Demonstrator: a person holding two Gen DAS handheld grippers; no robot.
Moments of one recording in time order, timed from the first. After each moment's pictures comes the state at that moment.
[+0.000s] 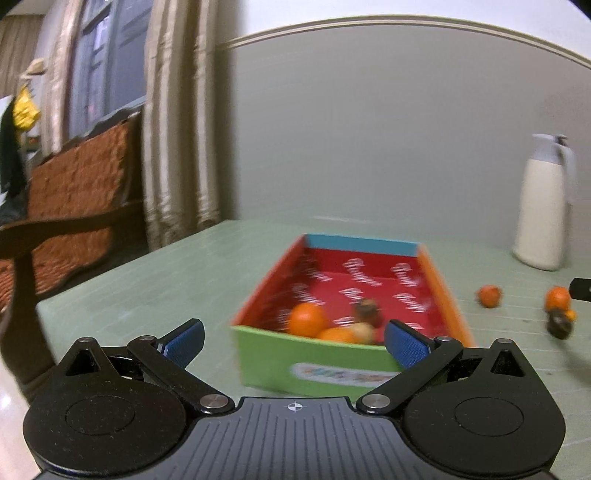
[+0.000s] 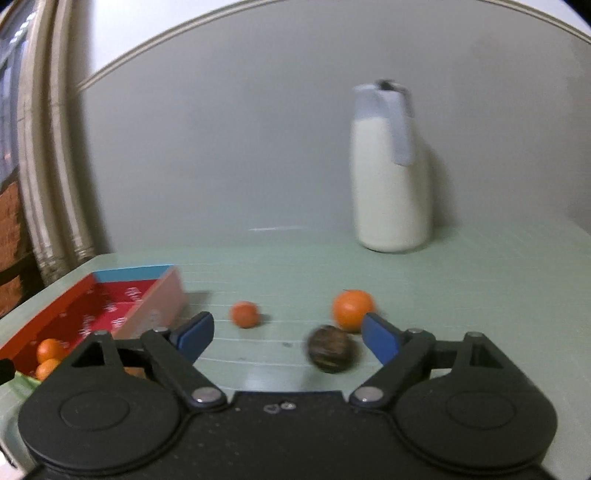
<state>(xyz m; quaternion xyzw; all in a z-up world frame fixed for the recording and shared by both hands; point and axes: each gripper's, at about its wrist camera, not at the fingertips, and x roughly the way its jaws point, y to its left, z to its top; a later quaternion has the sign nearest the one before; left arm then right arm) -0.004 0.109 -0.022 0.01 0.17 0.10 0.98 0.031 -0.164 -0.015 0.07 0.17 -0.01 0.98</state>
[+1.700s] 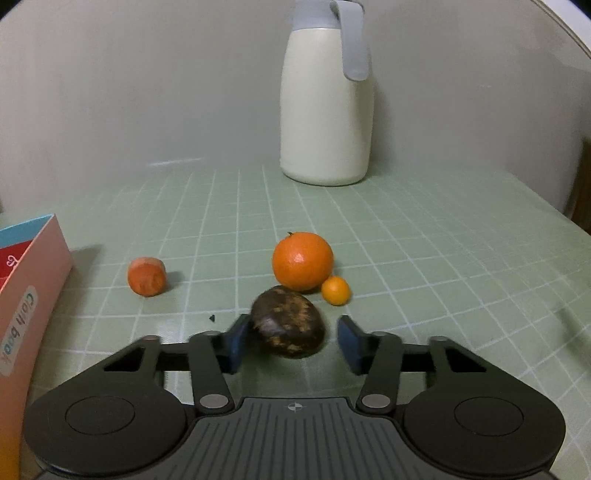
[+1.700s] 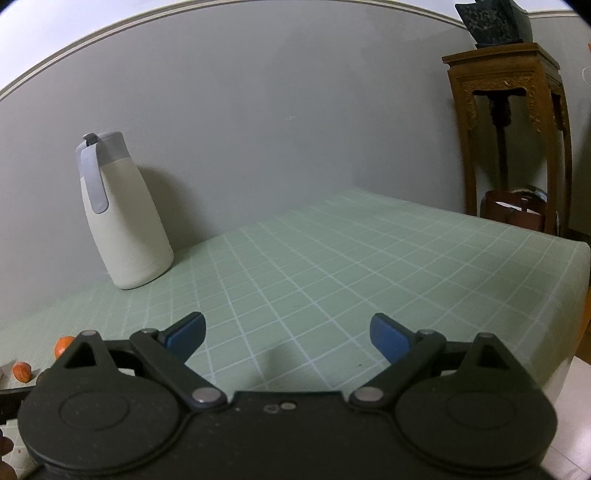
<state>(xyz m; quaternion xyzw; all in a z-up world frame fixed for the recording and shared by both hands) 0.114 -0.140 -0.052 0.06 0.30 -0.15 0.94 -0.049 -0.354 -0.040 0.17 0.14 -0.26 0.94</state>
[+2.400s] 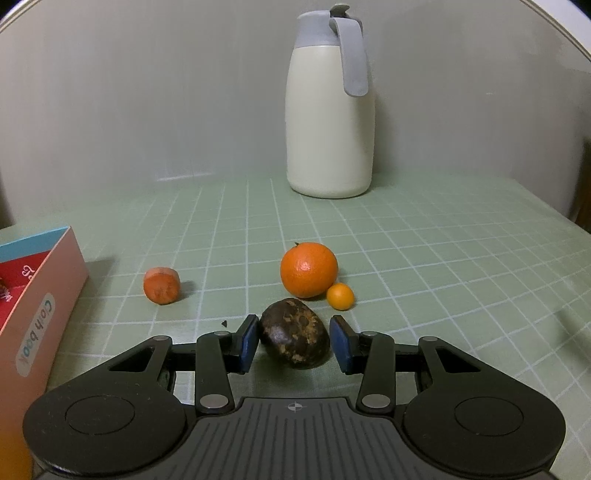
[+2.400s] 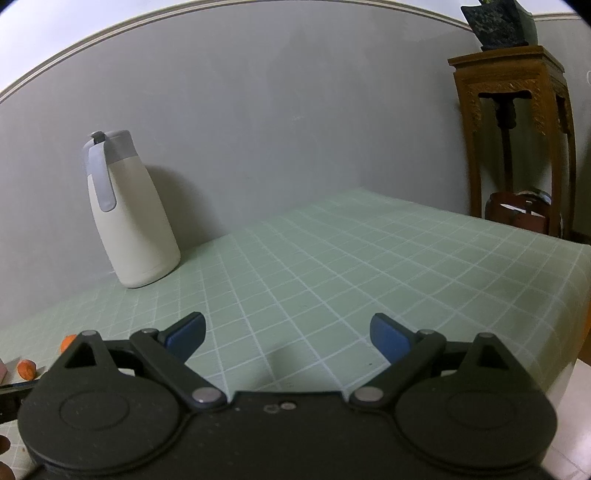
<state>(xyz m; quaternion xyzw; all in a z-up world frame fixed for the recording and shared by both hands) 0.099 -0.139 -0.048 0.07 0.28 -0.15 0.95 -0.049 -0.349 -0.038 0.17 0.14 -0.25 0.94</state>
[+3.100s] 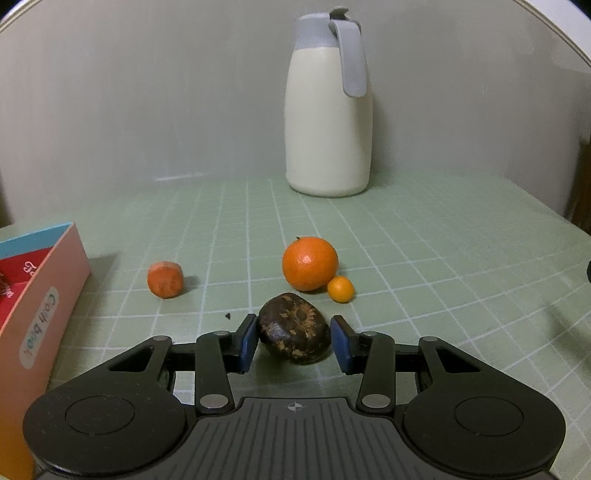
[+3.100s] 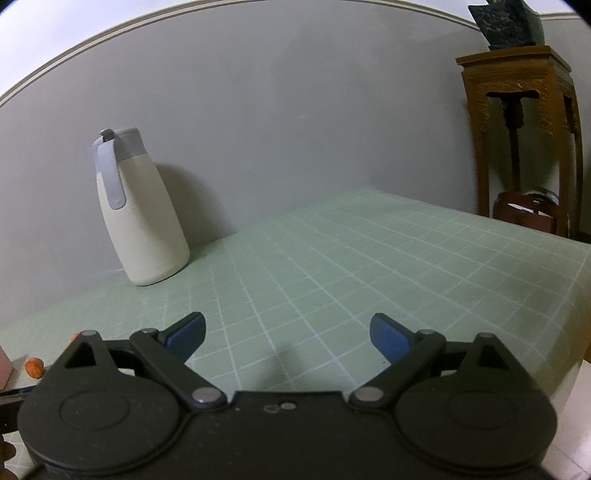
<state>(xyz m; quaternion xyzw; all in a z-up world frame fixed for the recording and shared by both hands) 0.094 -0.130 -0.048 0.07 0.27 -0.15 0.95 -0.045 -0.345 -0.037 0.17 0.14 -0.24 0.95</state>
